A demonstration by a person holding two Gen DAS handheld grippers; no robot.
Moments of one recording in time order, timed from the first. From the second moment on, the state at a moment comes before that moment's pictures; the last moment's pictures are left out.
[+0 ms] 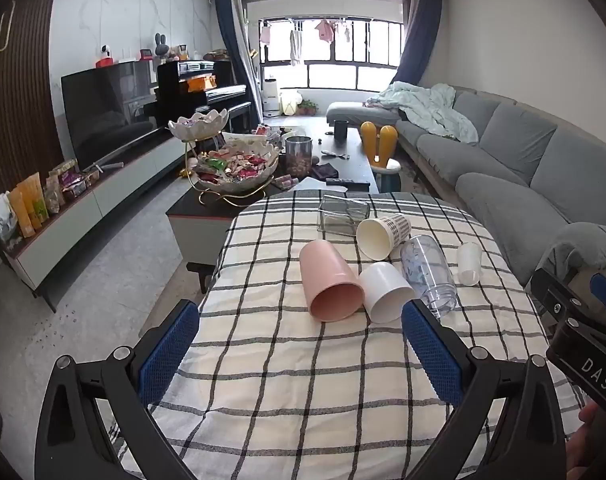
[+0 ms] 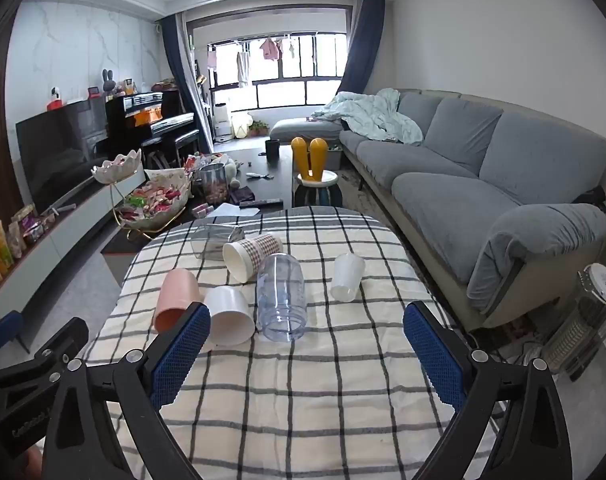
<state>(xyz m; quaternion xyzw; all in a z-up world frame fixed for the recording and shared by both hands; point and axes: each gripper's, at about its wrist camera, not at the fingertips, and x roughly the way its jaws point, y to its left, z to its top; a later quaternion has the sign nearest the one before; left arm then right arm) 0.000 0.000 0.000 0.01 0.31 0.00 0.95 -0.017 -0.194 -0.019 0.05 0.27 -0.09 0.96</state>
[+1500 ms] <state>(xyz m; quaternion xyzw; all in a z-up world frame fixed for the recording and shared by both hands) 0.001 -0.004 -0.001 0.01 0.31 0.00 0.95 -0.016 -0.195 -0.022 0.05 0.28 -0.09 0.96</state>
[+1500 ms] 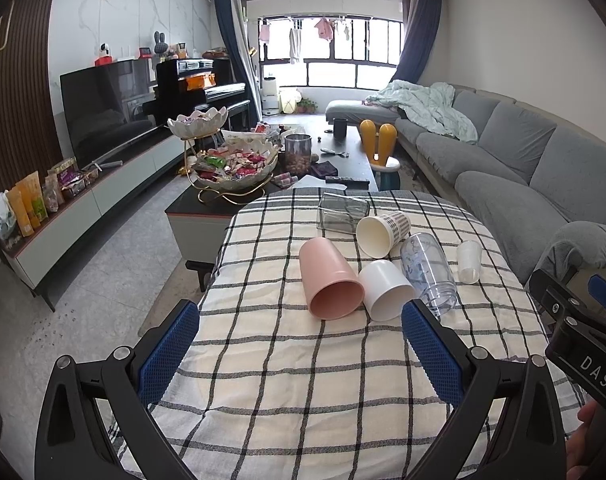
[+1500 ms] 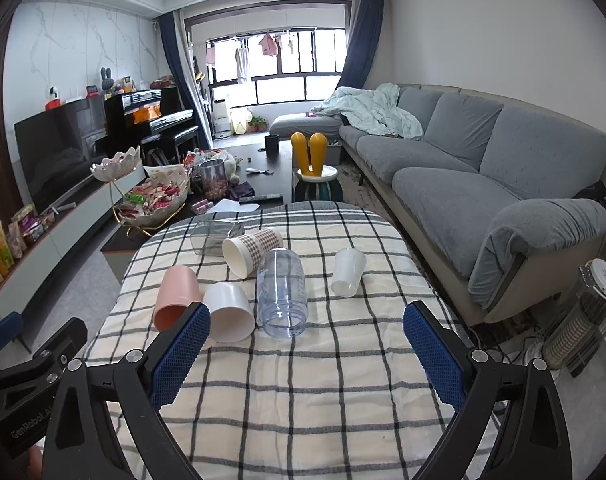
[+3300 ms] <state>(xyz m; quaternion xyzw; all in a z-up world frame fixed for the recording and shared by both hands) 0.006 0.000 -0.008 0.00 0.32 0.00 0.95 0.005 -0.185 -0.032 0.05 0.29 -0.08 0.95</state>
